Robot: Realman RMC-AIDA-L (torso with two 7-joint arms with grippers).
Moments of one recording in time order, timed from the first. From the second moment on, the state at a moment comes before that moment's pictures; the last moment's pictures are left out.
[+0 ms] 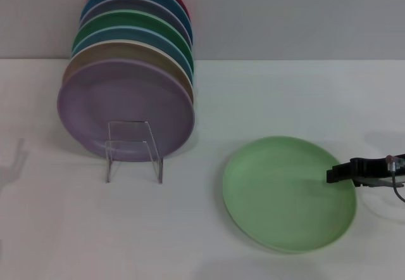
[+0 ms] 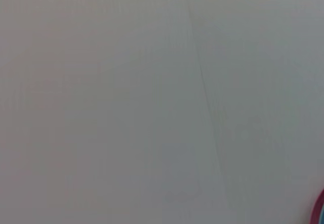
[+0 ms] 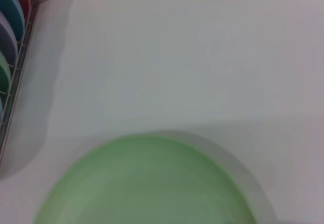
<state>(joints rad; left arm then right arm) -0.26 -2.07 -1.48 -0.14 2.86 1.44 -0.04 0.32 2.08 1.94 1.29 -2.42 1.29 -0.23</state>
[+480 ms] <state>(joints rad) -0.26 -2.08 -1.48 -0.14 2.86 1.45 -0.04 0.33 2.08 1.93 1.28 -2.44 1.30 -0.22</state>
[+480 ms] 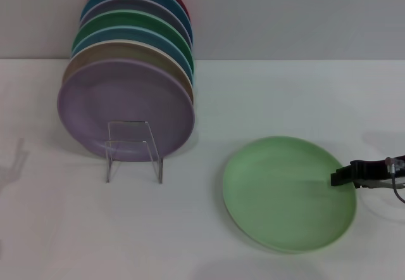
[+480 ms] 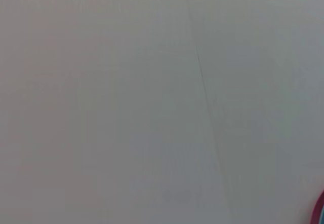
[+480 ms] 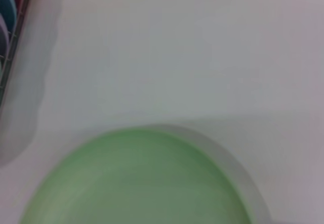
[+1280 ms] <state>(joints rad) -0.26 -2.08 -1.48 -0.14 2.86 1.45 -0.04 0.35 2.07 1.95 1.27 -2.46 1.32 -0.22</state>
